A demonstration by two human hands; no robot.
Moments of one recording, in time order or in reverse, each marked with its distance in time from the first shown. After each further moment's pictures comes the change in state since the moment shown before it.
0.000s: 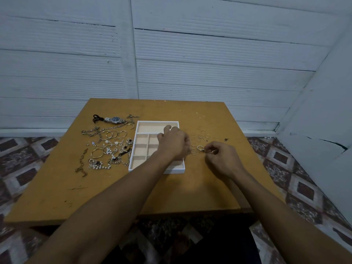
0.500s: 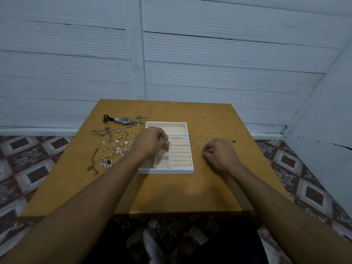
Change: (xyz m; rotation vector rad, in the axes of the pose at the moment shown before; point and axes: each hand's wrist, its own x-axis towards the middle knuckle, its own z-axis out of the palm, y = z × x) left_hand -0.023 -0.080 -0.040 -0.274 0.125 -0.086; right_hand 0.022 -0.020 0.018 -0.366 -0.048 -0.082
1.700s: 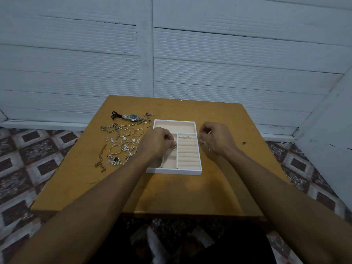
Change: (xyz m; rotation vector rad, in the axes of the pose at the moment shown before) left_hand 0.005 -0.018 0.011 -0.007 0.067 -0.034; right_hand 0.043 -0.036 -0.005 0.355 0.081 -0.081
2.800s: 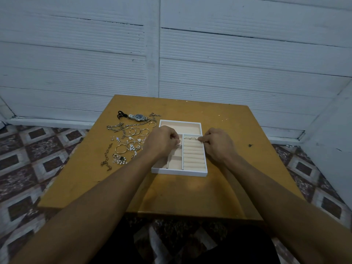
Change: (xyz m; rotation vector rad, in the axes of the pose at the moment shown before) left_hand 0.007 -0.003 -0.001 0.049 0.014 0.044; right_hand 0.000 0.010 0.021 -0.439 -0.077 -0.249
